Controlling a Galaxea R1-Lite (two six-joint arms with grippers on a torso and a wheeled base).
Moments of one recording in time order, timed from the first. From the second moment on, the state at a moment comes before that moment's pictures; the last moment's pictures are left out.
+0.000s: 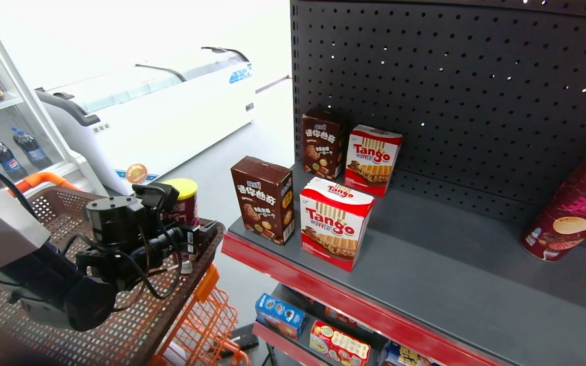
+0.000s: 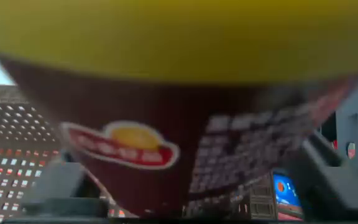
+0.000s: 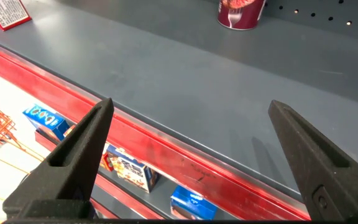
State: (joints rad) left arm -0.10 2.04 -0.65 -1.17 -0.08 0.08; right arm 0.00 0.00 0.00 0.00 0.03 -0.01
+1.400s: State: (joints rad) left arm -0.12 1.58 -0.56 -1.02 -0.12 0.10; right arm 0.00 0.00 0.00 0.00 0.03 -0.01
